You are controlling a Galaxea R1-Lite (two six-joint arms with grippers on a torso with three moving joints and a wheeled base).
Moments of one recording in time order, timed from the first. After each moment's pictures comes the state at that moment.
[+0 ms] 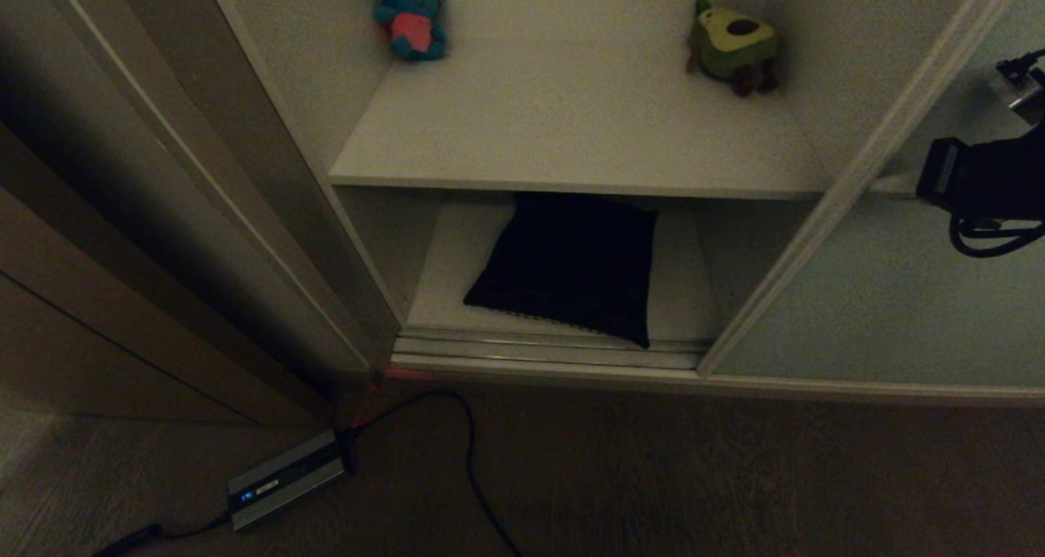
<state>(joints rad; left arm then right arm) 0.00 0.00 0.00 0.00 0.00 0.03 -0.13 1.68 -1.48 0.08 0.40 0.28</state>
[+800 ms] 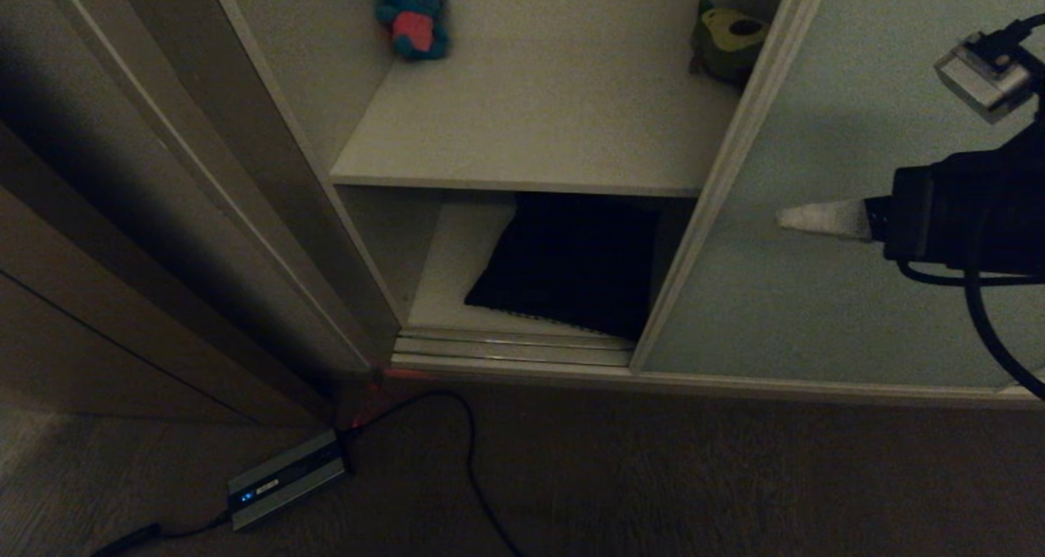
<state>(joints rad) 0.00 0.00 0.00 0.00 0.00 0.03 0.31 1.37 -1.21 0.06 0.35 0.23</state>
